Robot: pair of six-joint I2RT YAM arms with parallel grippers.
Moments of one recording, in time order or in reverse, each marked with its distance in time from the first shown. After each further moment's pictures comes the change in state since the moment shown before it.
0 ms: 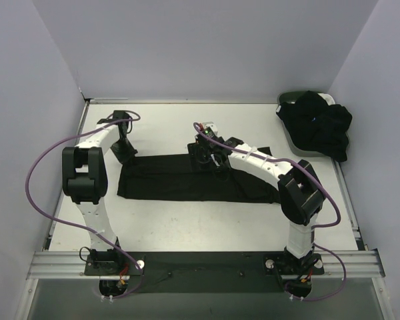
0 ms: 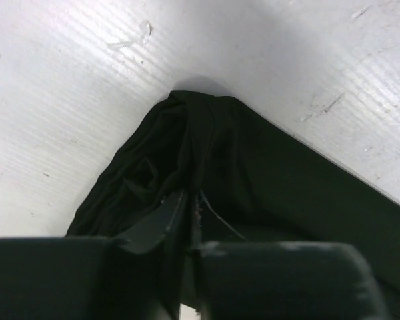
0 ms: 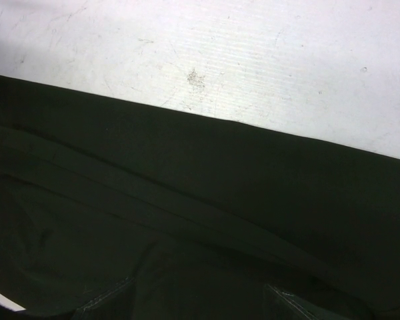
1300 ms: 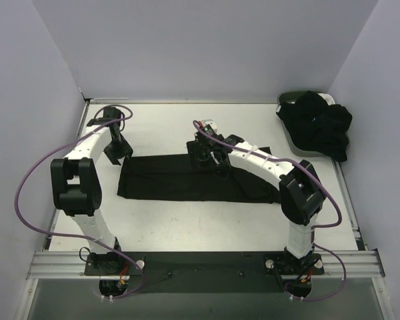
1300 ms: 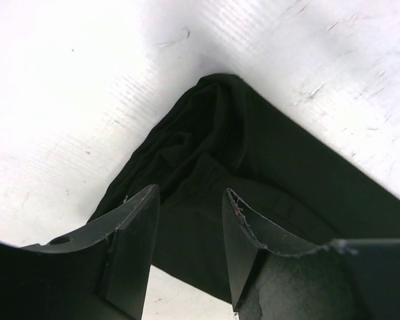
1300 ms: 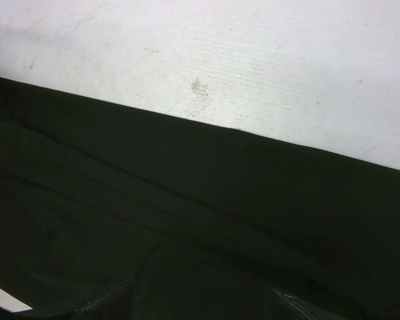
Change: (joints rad) left arm 0.027 -0.178 -0.086 0.017 -0.030 0.005; right arm 0.000 0.000 0.042 -0.037 0.001 -0.014
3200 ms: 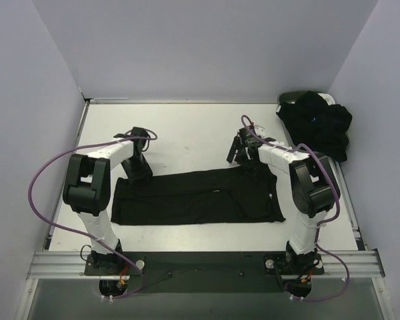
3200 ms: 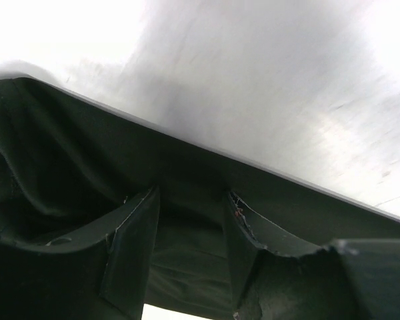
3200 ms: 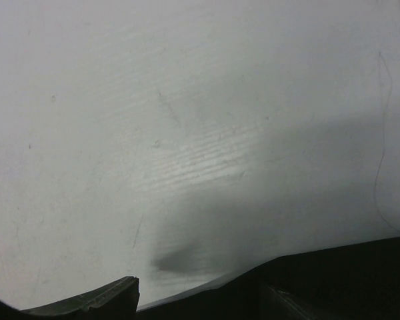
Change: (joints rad) left arm -0.196 0.017 -0.229 0.030 0.040 -0.068; right arm -0.352 -0.021 -0.314 0.187 0.006 0.230
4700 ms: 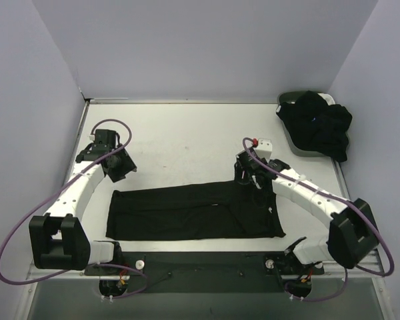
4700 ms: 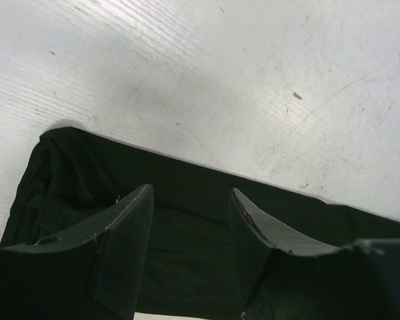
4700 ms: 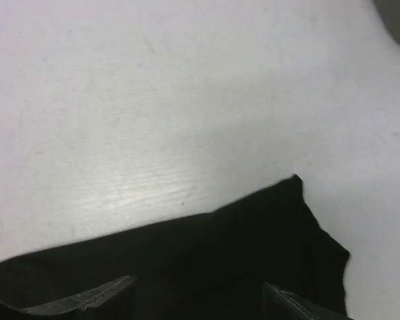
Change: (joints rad) left arm 0.156 -0.524 -0.187 0.114 0.122 0.084; right arm 0.232 -0.523 -0.253 -0.282 0.332 0.016
